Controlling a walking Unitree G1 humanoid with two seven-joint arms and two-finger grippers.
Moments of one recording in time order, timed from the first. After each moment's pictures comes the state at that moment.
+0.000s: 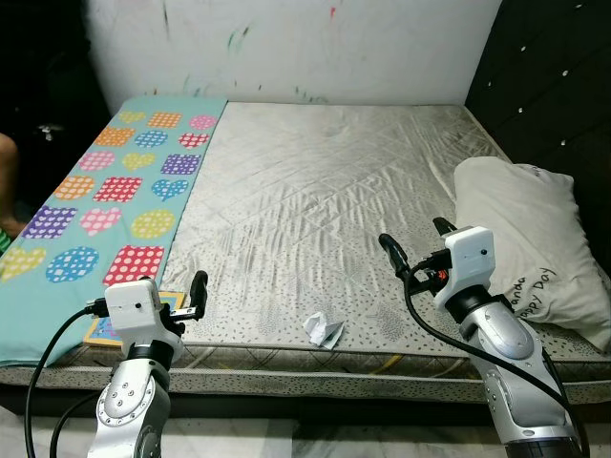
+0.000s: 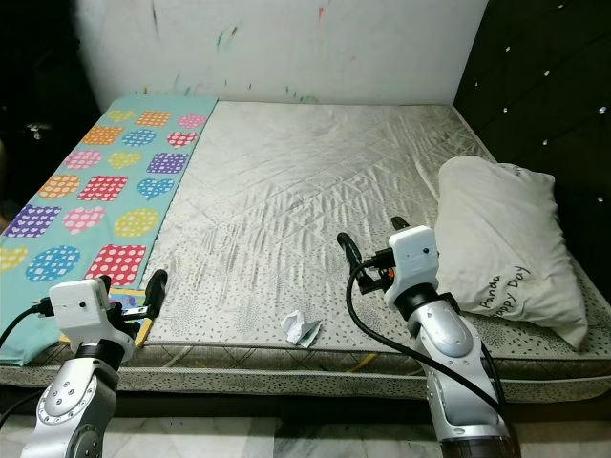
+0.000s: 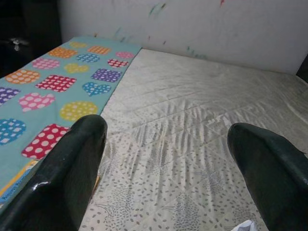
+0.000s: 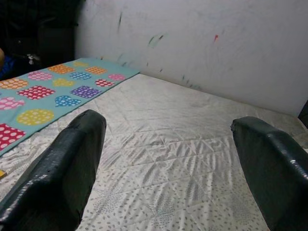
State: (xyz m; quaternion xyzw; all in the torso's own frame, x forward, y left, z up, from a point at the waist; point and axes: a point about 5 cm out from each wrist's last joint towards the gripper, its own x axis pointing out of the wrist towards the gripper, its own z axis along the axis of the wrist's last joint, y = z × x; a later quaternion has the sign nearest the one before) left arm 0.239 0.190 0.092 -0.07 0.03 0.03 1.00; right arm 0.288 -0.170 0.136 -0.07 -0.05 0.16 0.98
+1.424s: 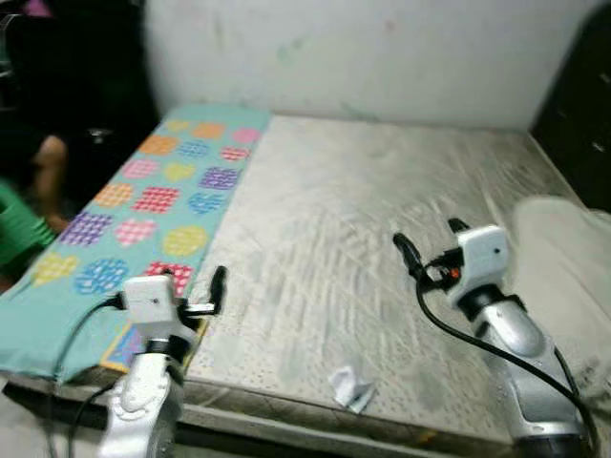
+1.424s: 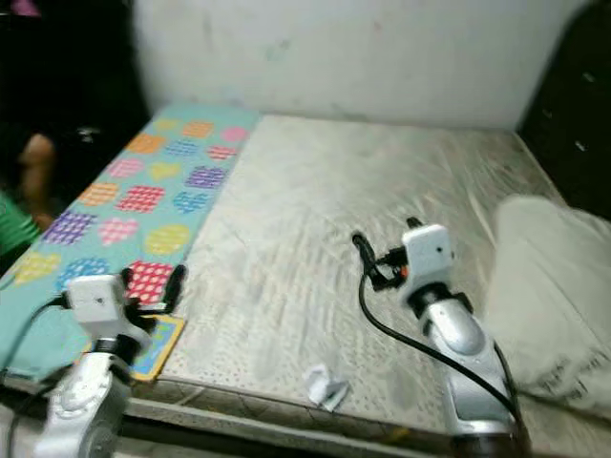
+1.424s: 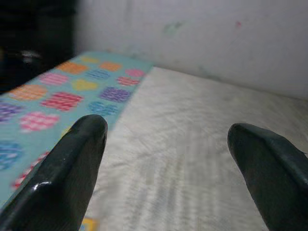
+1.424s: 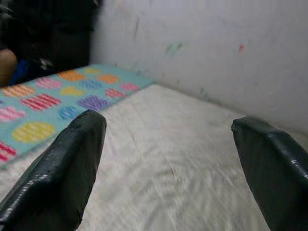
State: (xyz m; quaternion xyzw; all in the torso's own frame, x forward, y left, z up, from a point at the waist) left arm 0.240 0.184 0.094 -0.08 0.02 0.01 1.00; right arm 0.291 -0.169 0.136 -0.06 -0.04 0.15 0.99
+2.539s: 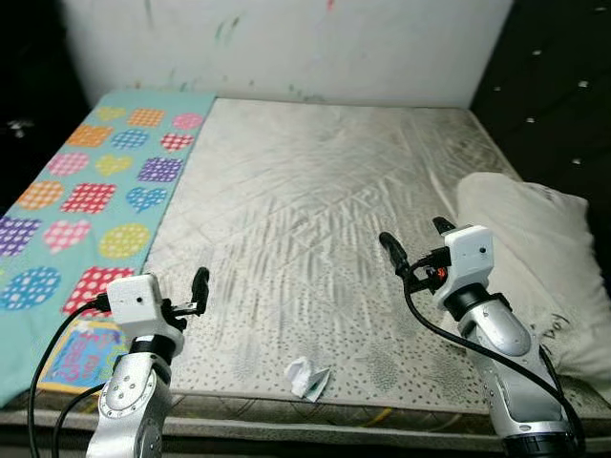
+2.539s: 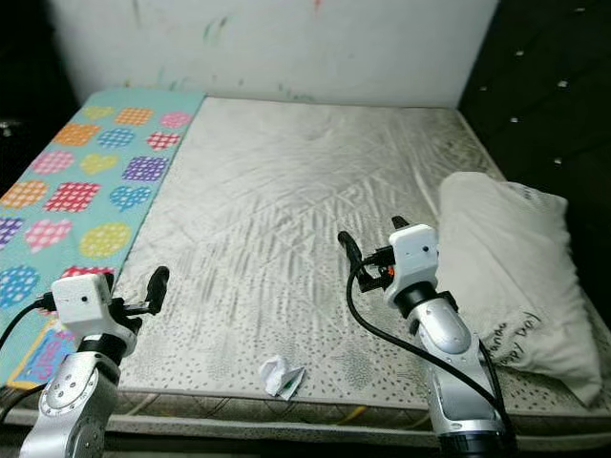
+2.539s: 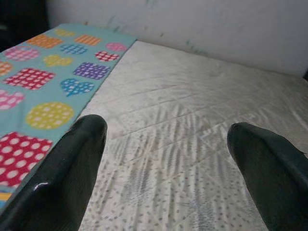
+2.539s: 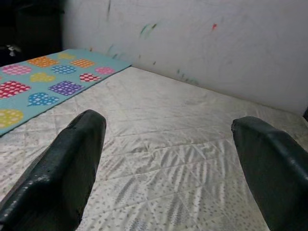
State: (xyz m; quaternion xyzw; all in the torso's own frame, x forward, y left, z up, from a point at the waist) left arm 0.243 0.188 0.092 -0.08 0.04 0.03 1.00; right arm 0.291 -0.171 0.133 -0.06 -0.04 0.15 0.99
